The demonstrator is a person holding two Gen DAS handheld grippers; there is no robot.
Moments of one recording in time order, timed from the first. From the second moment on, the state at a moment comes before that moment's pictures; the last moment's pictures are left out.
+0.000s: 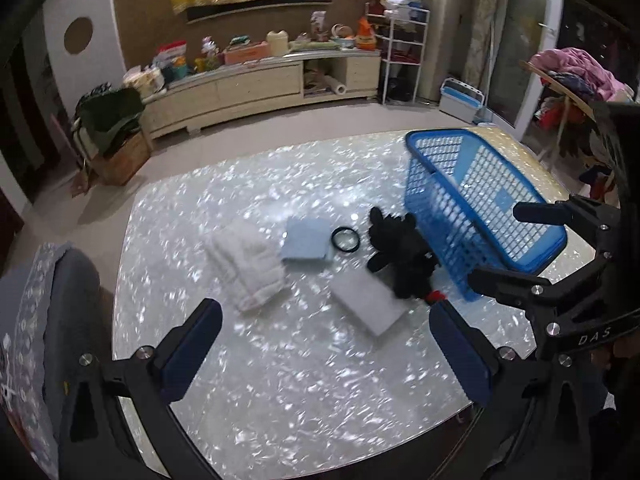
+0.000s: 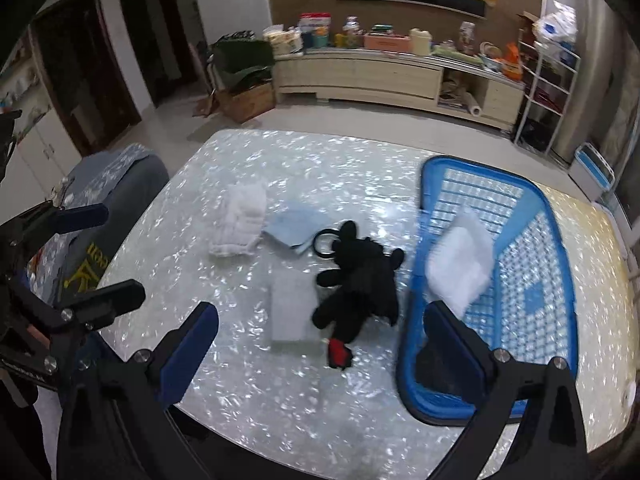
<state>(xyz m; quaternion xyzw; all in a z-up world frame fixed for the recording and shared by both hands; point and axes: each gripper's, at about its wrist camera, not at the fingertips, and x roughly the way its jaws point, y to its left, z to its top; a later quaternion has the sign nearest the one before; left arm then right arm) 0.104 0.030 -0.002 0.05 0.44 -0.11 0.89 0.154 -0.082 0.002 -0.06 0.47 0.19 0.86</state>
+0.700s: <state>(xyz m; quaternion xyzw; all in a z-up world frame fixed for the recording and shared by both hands) 0.126 0.122 -0.104 -0.02 0.52 -0.05 0.85 0.199 0.016 -0.101 -0.10 0.55 0.27 0.78</state>
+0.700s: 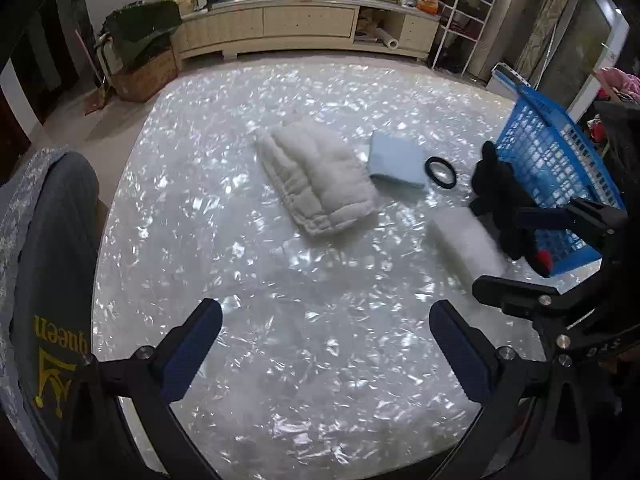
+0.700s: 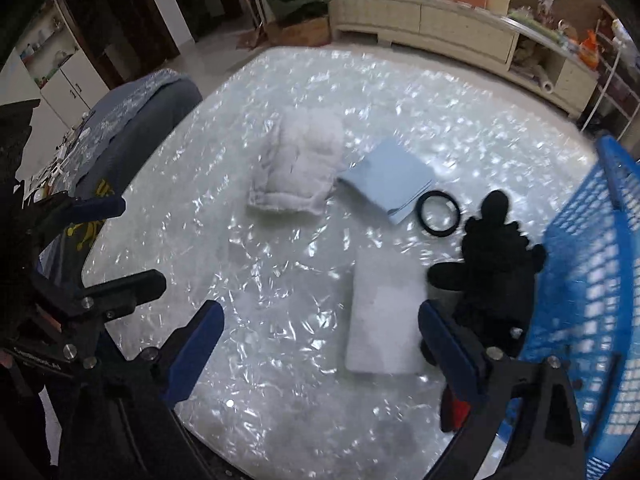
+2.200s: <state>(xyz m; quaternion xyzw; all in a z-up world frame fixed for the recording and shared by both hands) 0.150 0.115 -0.141 -0.01 0.52 -0.07 0.85 0.203 0.013 -0.156 -0.13 0.60 0.21 0.76</state>
